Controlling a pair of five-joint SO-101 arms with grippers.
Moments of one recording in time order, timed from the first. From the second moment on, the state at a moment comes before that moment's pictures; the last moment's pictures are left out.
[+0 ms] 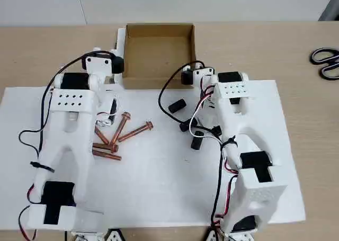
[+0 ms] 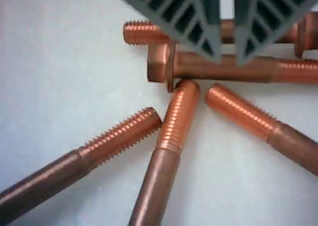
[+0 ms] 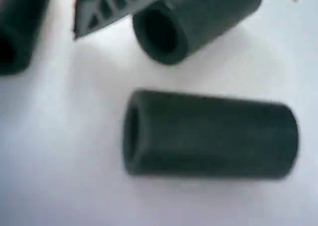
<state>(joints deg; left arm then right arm) -1.7 -0.7 6.7 92.4 -1.2 -9.5 17.1 1.7 78.4 18.9</state>
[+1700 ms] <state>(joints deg) -1.7 -0.7 9.5 92.4 -1.2 -9.1 17.4 -6.6 89.4 21.0</state>
